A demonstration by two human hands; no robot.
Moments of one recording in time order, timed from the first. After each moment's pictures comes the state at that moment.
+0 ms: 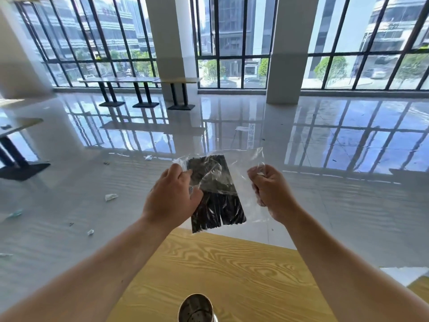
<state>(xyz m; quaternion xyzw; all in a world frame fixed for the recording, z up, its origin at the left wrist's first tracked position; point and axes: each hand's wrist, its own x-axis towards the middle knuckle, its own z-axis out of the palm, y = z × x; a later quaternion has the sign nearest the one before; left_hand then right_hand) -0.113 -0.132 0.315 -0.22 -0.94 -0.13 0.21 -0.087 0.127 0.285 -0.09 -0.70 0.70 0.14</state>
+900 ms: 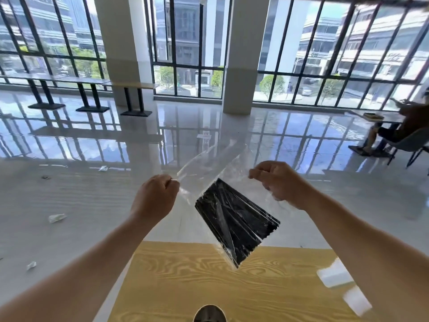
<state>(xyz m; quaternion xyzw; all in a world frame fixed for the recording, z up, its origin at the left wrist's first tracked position) -0.201 -0.209 0.318 -0.21 -0.89 -0.38 0.10 -0.064 0.087 0.375 -0.12 -0.82 0.55 0.11</state>
